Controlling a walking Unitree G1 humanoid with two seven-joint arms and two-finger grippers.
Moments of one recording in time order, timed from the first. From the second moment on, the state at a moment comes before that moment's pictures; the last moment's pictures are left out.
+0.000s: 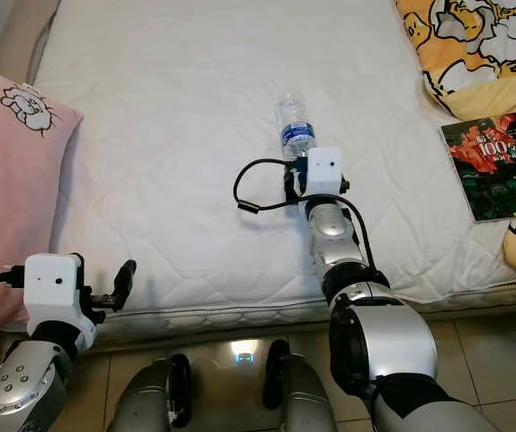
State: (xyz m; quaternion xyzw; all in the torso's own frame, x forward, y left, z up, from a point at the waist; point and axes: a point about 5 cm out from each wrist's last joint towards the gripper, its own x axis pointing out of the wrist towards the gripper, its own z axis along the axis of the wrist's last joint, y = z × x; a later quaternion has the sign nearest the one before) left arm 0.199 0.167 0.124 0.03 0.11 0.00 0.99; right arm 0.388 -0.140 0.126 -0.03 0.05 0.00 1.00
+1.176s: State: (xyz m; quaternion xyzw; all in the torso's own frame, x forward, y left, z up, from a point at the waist) left arm 0.244 0.159 0.124 0.02 0.08 -0.01 1.00; right arm 0.392 -0.145 0.136 0.06 0.03 0.00 1.00
